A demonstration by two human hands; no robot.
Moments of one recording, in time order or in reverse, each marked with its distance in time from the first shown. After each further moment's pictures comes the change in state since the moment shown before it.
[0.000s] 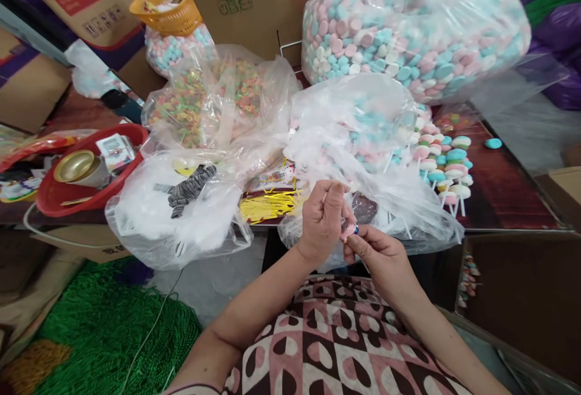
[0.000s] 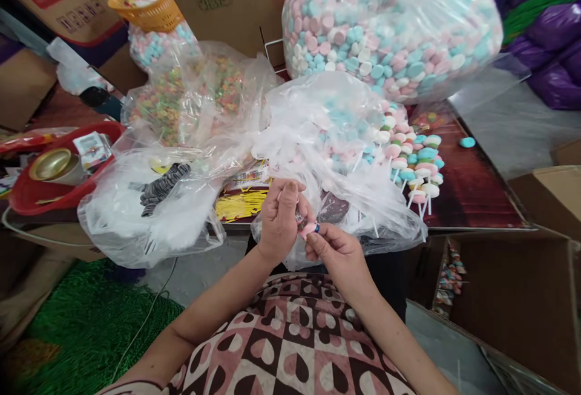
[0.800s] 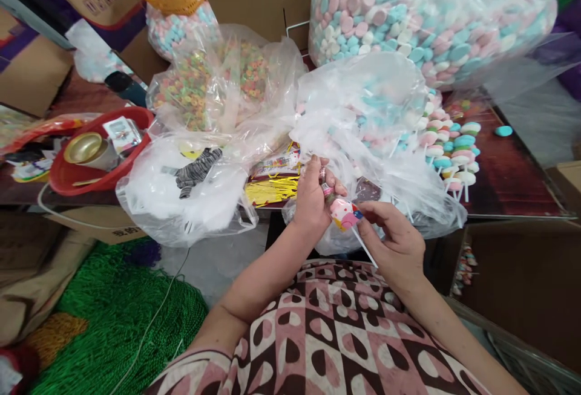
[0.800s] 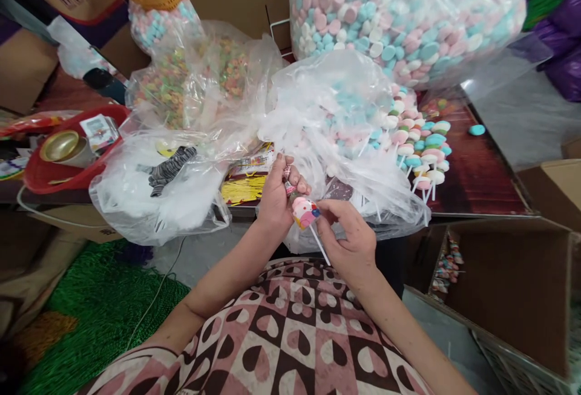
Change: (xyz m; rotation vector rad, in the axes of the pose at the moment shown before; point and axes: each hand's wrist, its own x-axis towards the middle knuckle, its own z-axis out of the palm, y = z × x) left_hand 0.014 0.003 -0.003 -0.458 0.238 -0.301; right_hand -0.006 -0.008 -0.004 -0.787 0.219 -0.801
